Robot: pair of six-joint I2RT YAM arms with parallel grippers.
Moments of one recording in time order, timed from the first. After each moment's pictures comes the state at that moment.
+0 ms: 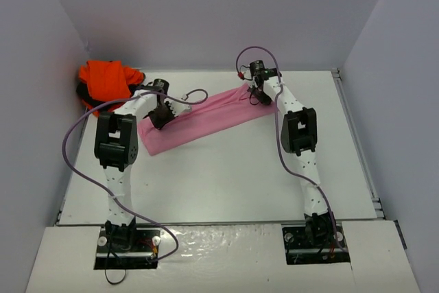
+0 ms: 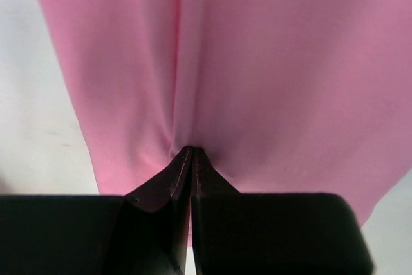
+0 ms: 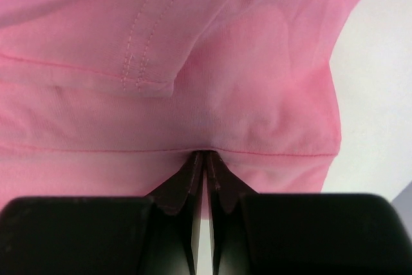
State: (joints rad) left arm -0.17 2.16 1.69 -0.87 0.09 0.89; right arm 0.28 2.62 2.39 -0.93 0.26 -0.45
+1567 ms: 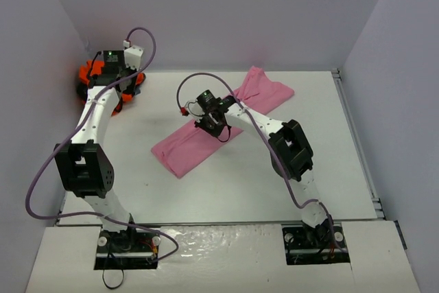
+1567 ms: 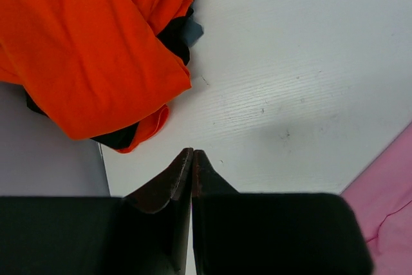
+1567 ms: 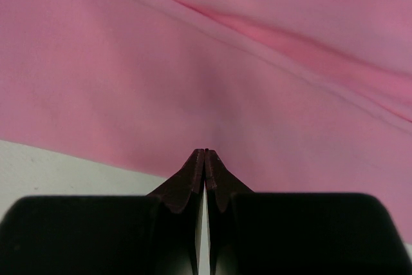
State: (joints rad) left arm 0.00 1.74 1.67 -0.61 -0.02 0.32; right arm 0.74 2.20 1.82 -0.73 -0.04 -0.38
